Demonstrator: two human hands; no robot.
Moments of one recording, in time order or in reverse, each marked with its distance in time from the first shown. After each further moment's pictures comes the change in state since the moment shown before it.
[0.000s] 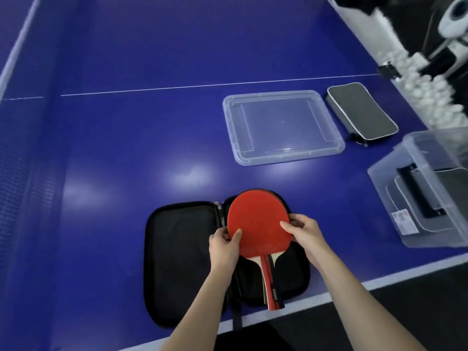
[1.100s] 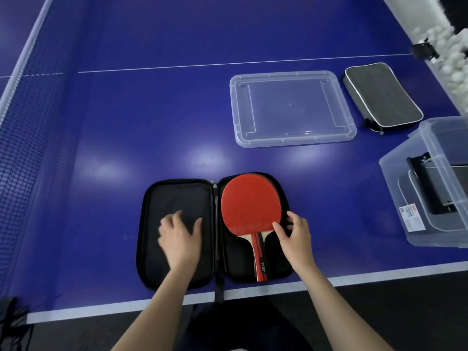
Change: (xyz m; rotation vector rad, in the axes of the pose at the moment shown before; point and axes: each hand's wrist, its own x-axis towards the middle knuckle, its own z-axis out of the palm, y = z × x) left_hand -0.013 -0.037 -0.036 0.678 0.545 0.247; right_hand -0.014 0.057 -0.012 -0.373 0.069 -0.345
